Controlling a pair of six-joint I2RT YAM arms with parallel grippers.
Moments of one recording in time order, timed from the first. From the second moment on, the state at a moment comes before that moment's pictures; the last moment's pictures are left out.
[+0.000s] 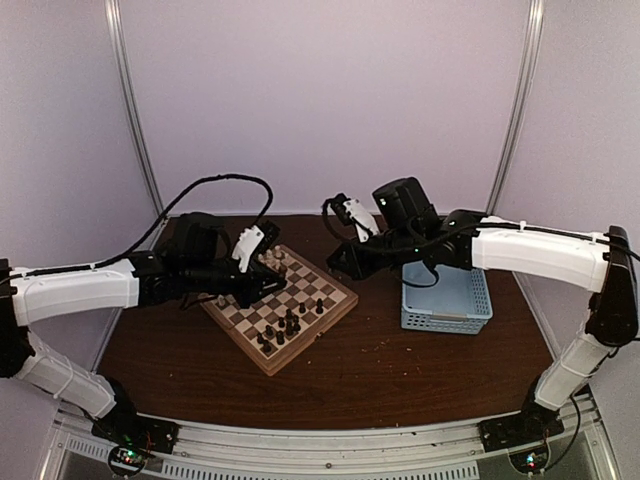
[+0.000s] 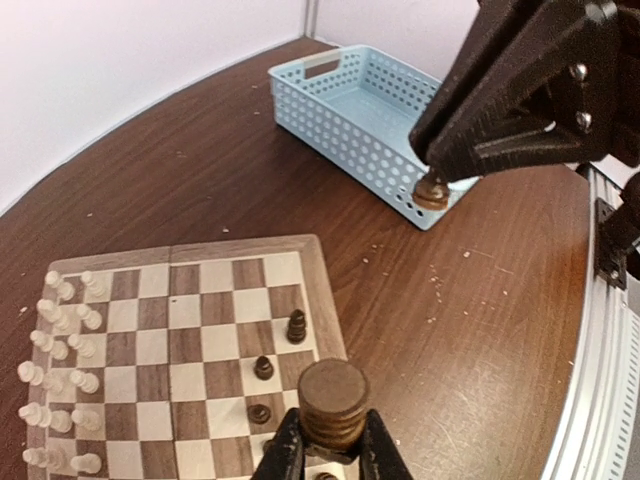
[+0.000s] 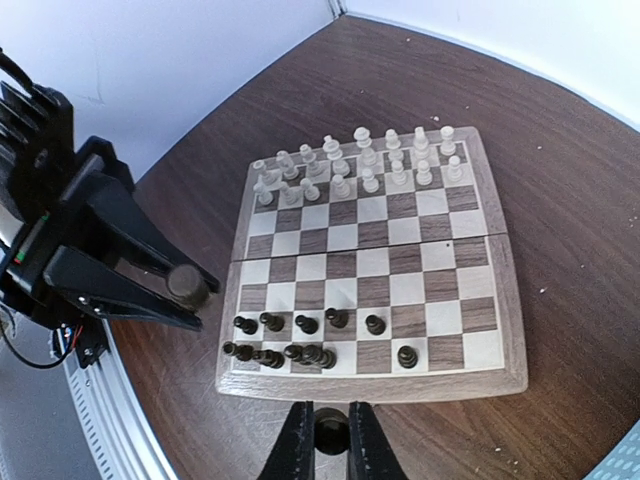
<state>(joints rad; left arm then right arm) -0.77 1.34 0.88 -0.07 0.28 -0.01 0.88 1.60 1.33 -0.33 -0.17 0.27</state>
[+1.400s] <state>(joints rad) -0.75 1.23 0.81 -0.08 -0.02 -0.07 0.87 2.12 1.64 -0.35 -0.07 0.03</state>
